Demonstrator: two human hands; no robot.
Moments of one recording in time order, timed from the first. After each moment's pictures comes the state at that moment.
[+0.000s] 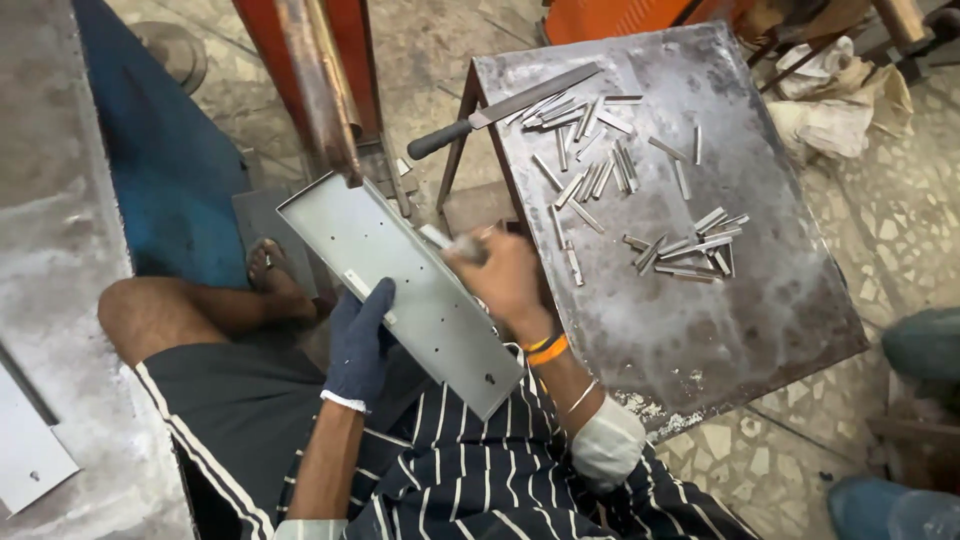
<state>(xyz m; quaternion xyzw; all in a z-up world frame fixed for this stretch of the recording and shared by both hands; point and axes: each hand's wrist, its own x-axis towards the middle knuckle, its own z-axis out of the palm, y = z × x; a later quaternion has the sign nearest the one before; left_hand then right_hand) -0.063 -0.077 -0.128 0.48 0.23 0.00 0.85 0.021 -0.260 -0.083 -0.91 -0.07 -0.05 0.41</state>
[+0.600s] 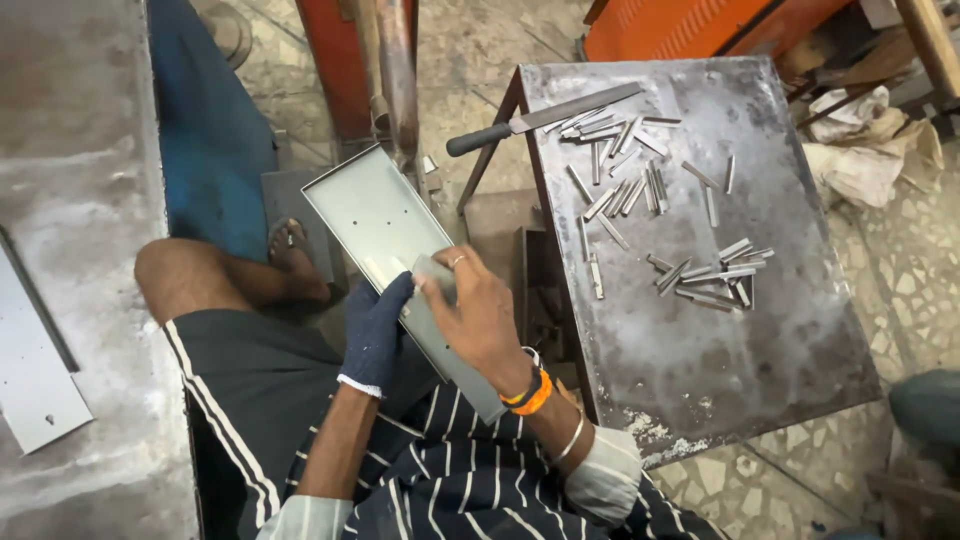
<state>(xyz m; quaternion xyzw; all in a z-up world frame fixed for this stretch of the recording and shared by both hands) -0.068 -0.067 -0.177 0.52 0.23 0.07 0.82 -0.037 -0.200 -0.034 -0.88 -0.18 -0.04 0.43</state>
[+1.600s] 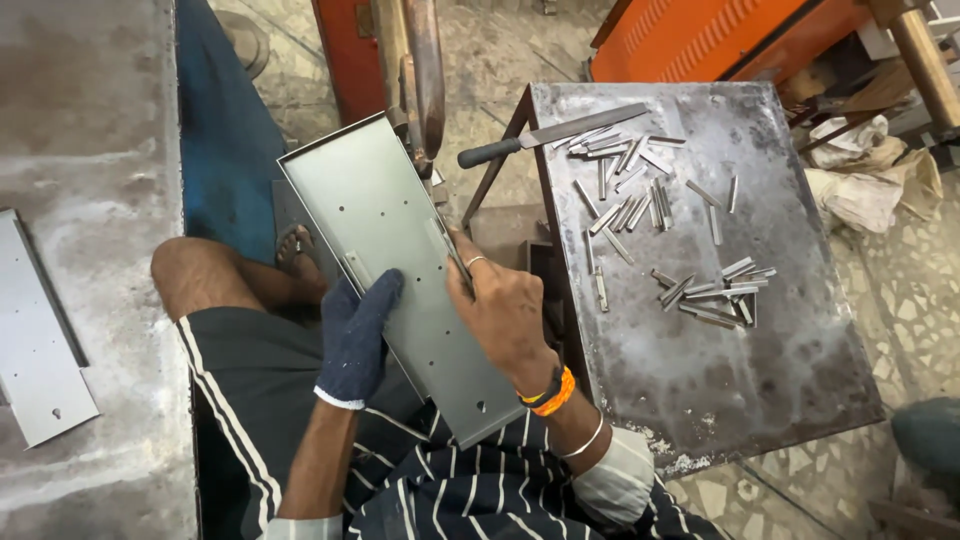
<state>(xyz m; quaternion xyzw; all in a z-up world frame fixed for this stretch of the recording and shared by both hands) -0.085 -0.047 -0.081 0.51 0.19 0.09 0.83 -0.024 -0.211 -0.027 -0.90 -0.27 -0.20 0.28</state>
